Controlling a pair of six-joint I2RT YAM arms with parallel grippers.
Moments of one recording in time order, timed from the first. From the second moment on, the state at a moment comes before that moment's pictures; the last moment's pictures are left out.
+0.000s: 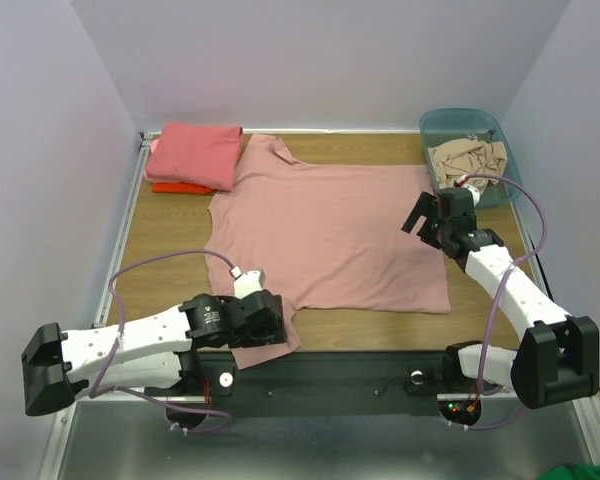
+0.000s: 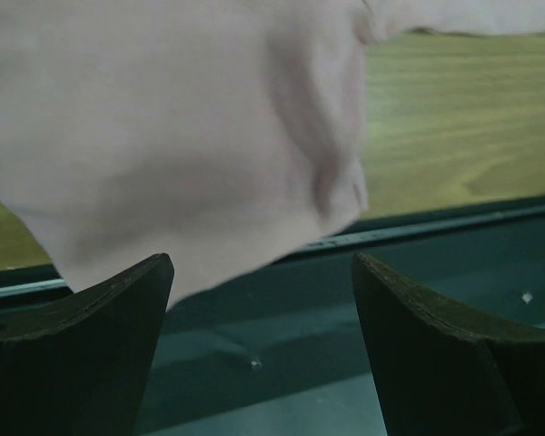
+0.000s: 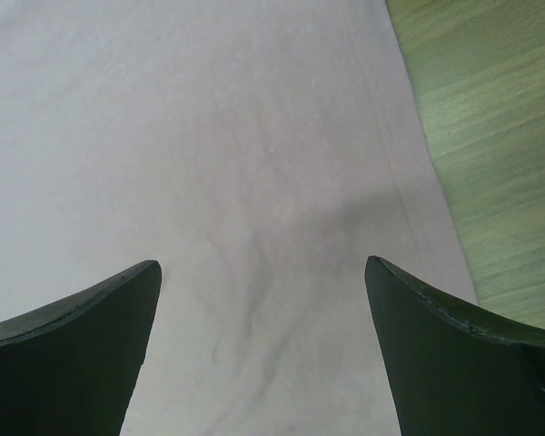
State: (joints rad) left arm -1.14 0.92 0.58 -0.79 -0.26 -1.16; right arm 0.17 1.19 0.82 -0.37 0.20 0.59
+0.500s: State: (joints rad) left arm -1.27 1.26 0.59 -0.77 -0.22 -1.26; right arm 0.17 1.19 0.81 -0.37 0.20 0.60
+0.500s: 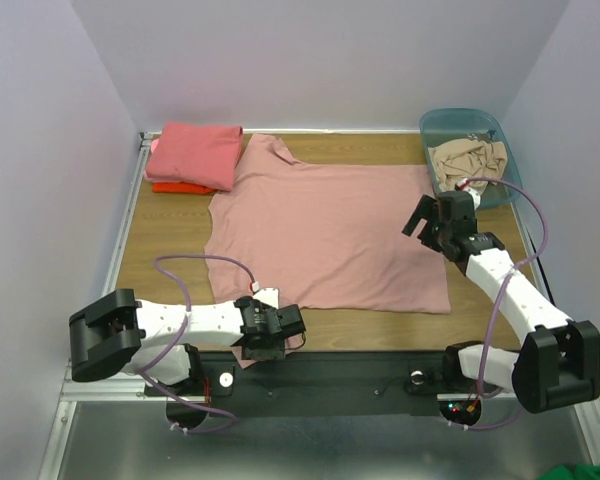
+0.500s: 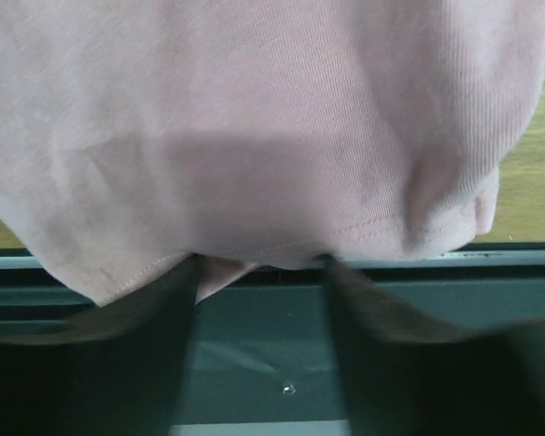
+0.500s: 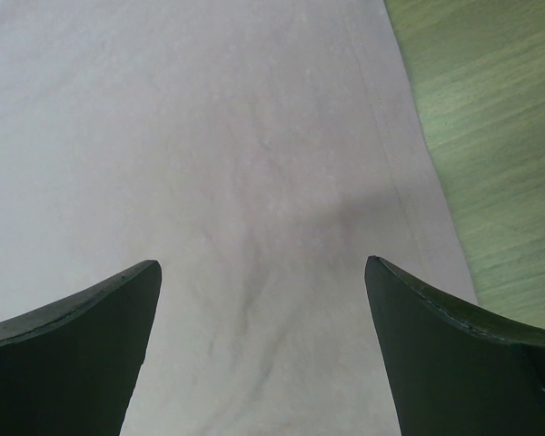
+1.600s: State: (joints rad) left arm -1.27 1.10 0.66 -0.84 -0.41 -1.33; right arm 0.17 0.70 0.59 -0.76 0.26 0.95
